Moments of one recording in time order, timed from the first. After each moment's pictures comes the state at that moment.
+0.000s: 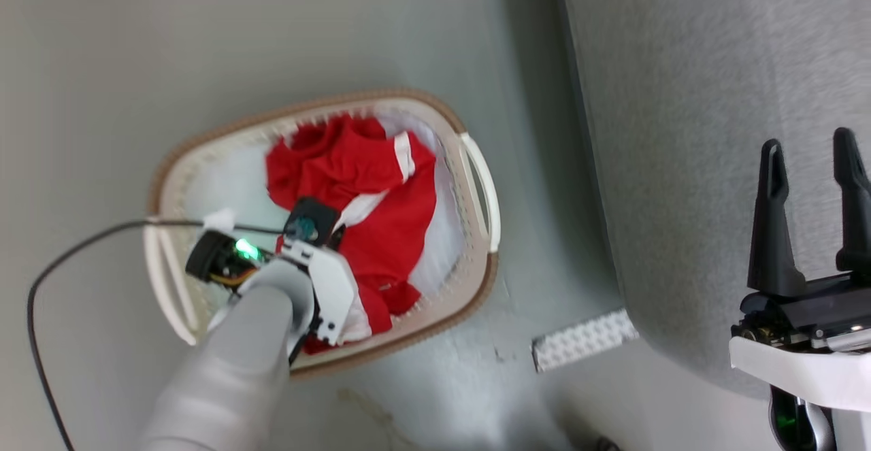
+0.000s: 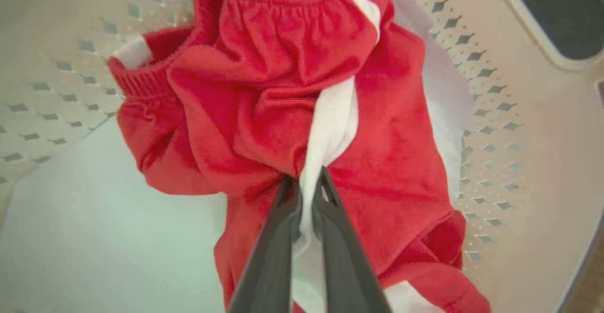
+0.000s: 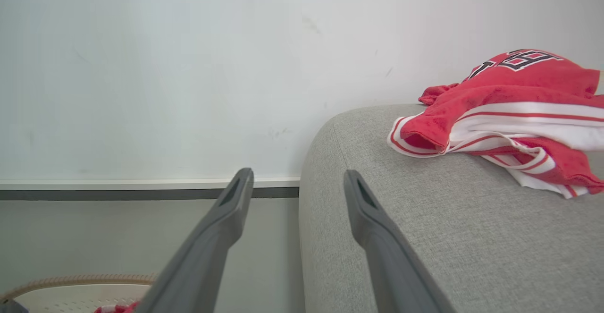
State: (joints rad) left arm -0.92 0.06 -0.44 1.23 0.03 -0.09 -0.14; right arm -0.25 -0.05 0.03 -0.22 0.27 0.13 -0.26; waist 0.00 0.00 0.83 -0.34
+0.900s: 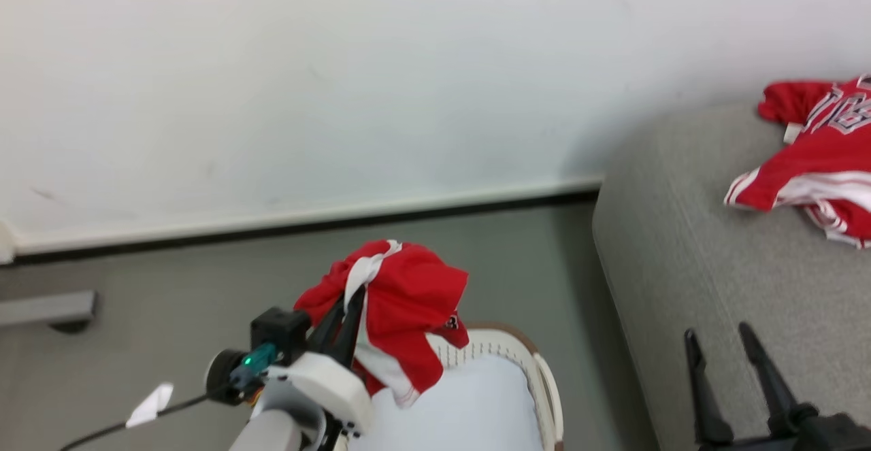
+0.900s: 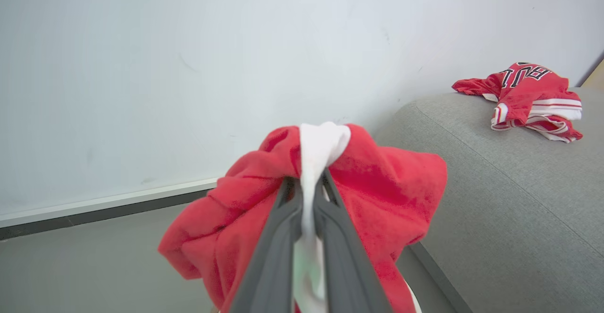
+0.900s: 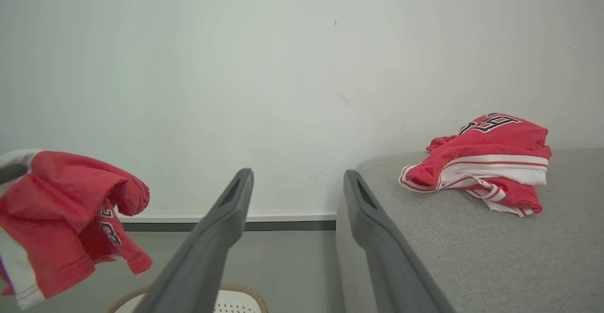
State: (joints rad) left arm -0.43 0.06 -0.33 0.64 -0.25 -0.05 -0.26; right arm -0.01 -0.05 0.04 0.09 0.19 0.13 -0.26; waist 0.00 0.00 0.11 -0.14
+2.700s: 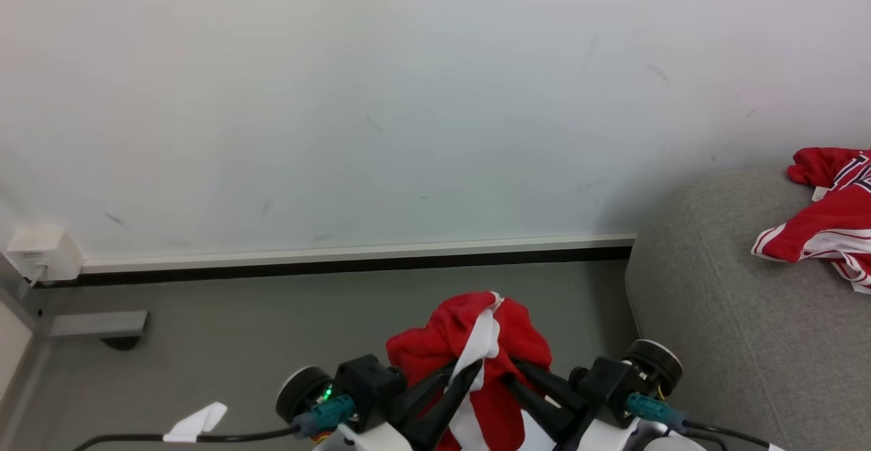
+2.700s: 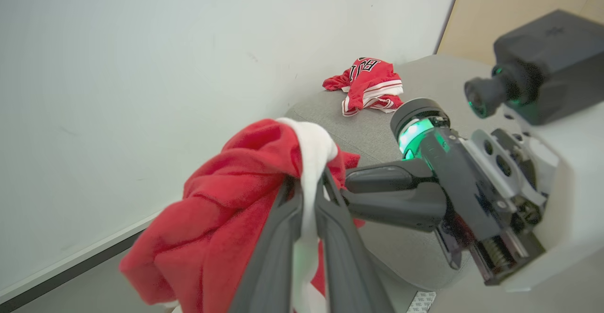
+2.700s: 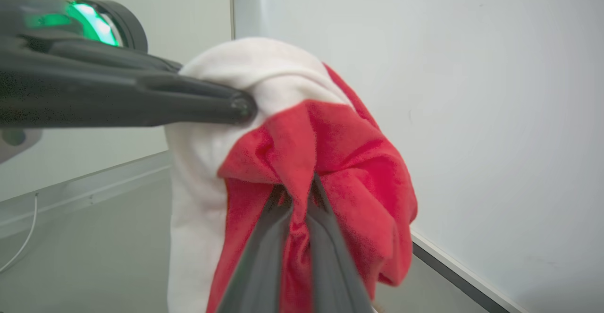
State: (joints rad) left arm -0.19 0.24 -0.61 -0.08 -0.35 -0.11 0.12; right arm -0.49 -0.27 0.98 0.35 0.55 0.13 -0.19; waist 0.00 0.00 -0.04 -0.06
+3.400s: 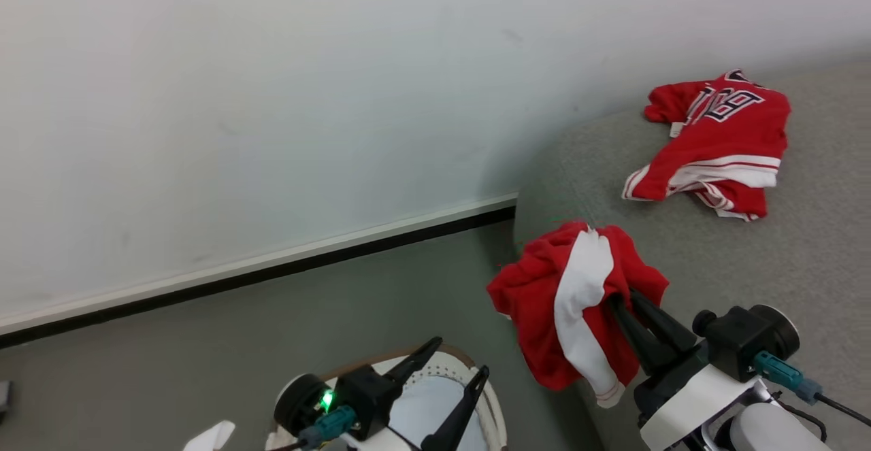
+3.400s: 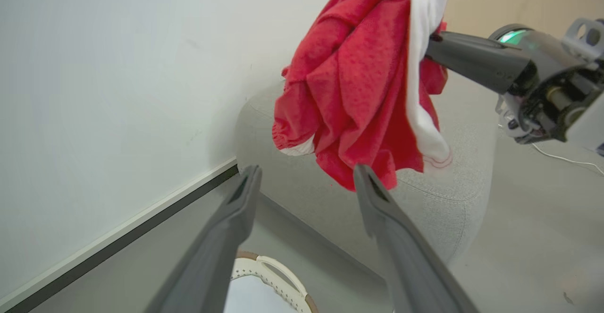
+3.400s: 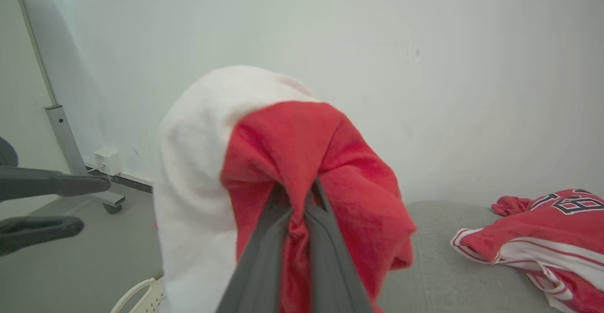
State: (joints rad) left arm -0.20 0.22 -0.62 0.06 -0.30 -0.06 -0.03; right arm -0.39 -0.33 0.63 0.25 0.51 0.13 -0.21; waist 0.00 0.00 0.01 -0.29
